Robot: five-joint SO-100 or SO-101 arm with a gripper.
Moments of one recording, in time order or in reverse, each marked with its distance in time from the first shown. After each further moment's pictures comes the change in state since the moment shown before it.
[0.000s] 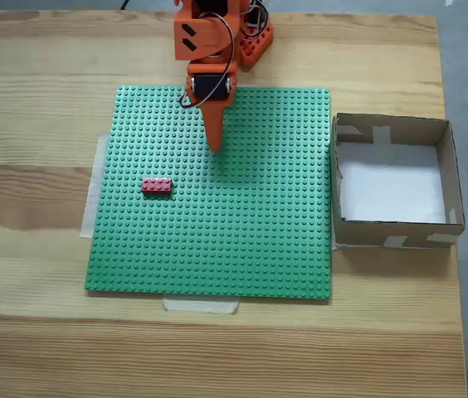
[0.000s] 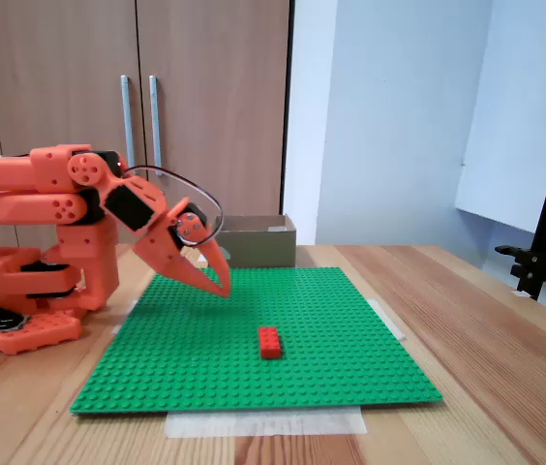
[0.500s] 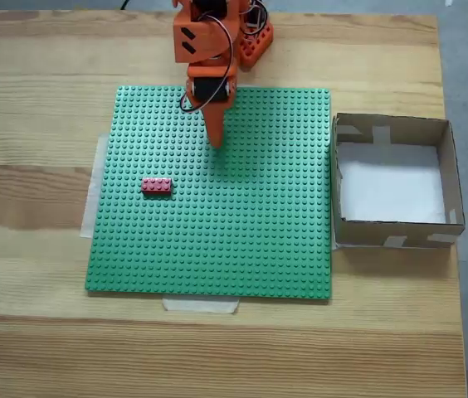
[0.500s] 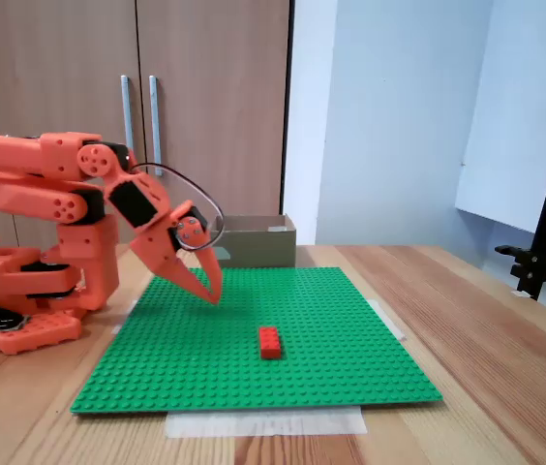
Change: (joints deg) arm -0.1 -13.9 -13.4 1.8 0.9
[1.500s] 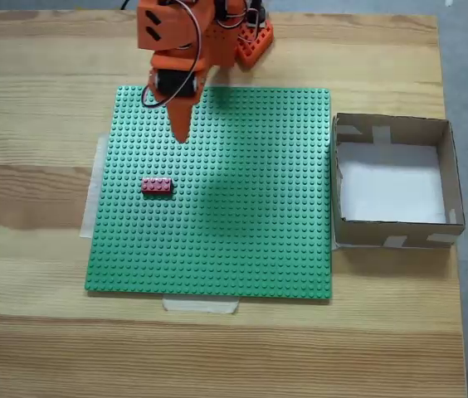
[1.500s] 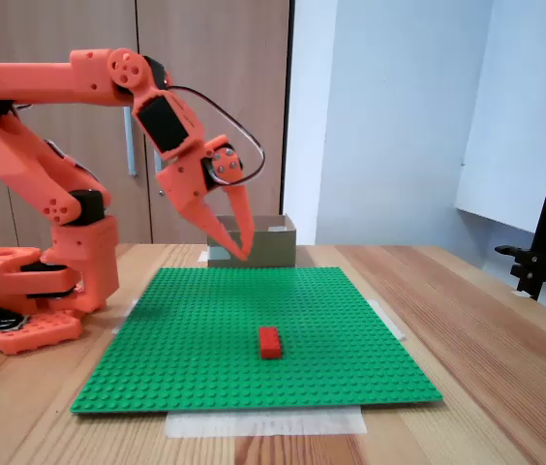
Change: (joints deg) arm 8.4 -30.0 -36.9 10.1 -6.2
